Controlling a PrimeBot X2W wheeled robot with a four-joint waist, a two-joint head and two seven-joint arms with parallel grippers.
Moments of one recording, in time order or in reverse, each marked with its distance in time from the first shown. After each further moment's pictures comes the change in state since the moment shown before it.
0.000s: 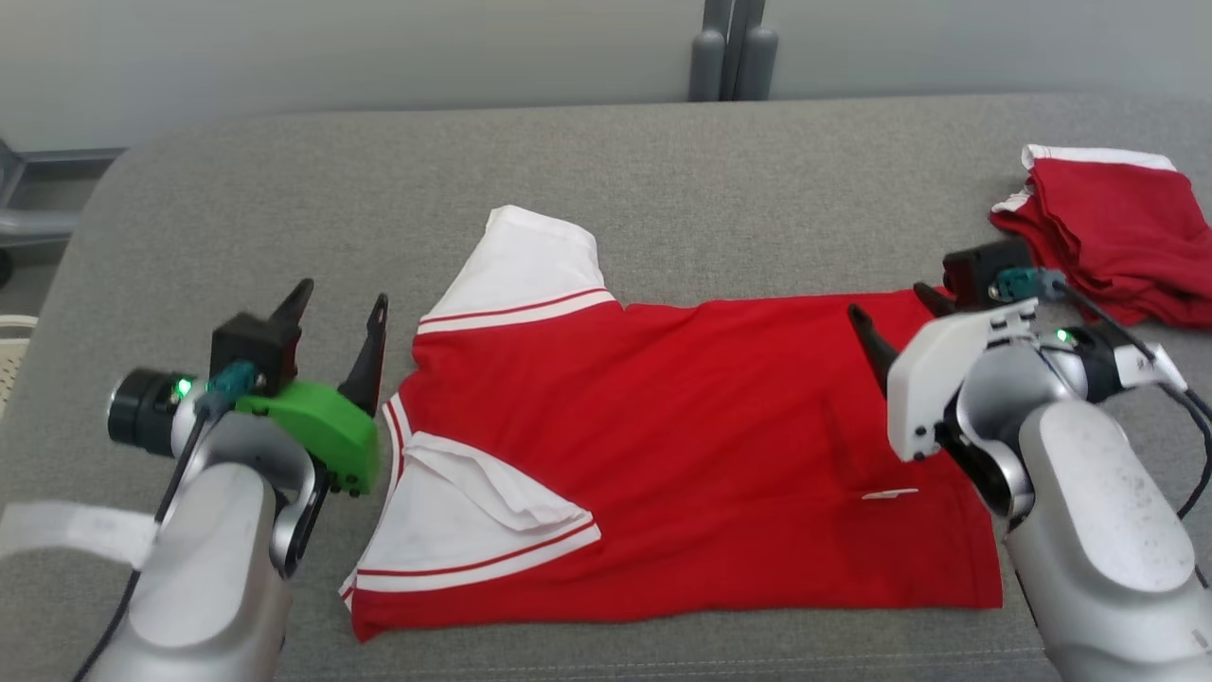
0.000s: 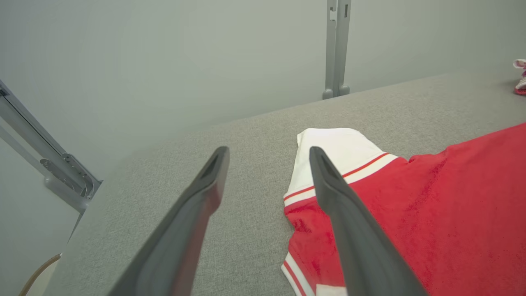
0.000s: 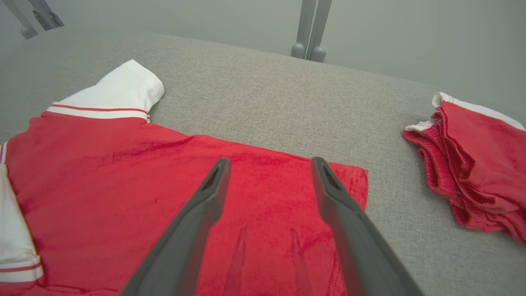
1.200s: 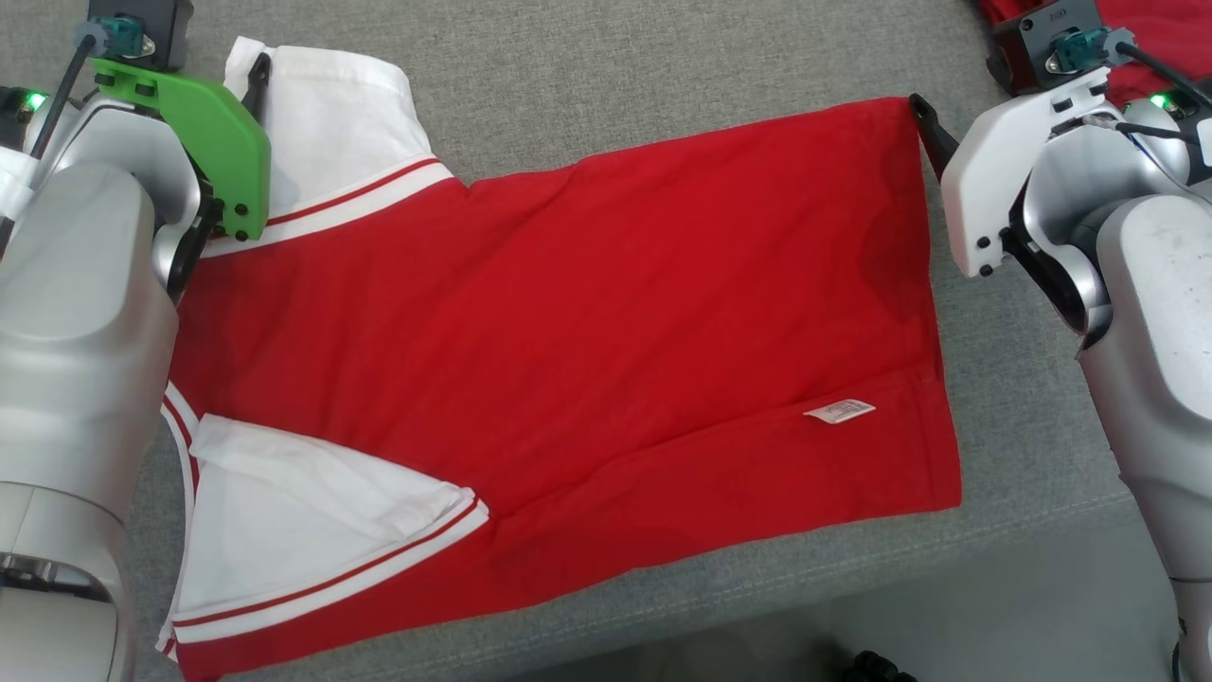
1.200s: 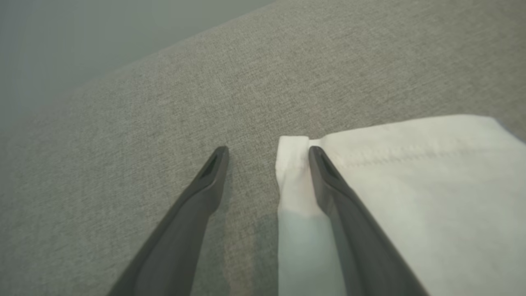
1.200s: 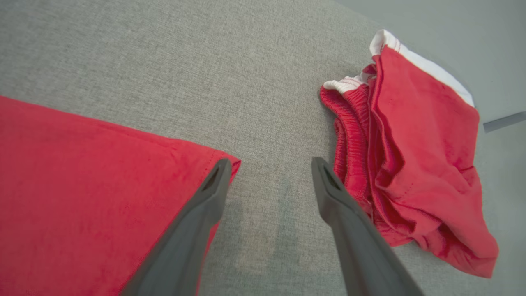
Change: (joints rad) left arm -0.672 0.078 -0.267 0.539 -0.155 -0.005 0.154; right arm -0.353 -0.164 0.125 0.010 -0.009 0.000 0.130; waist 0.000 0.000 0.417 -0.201
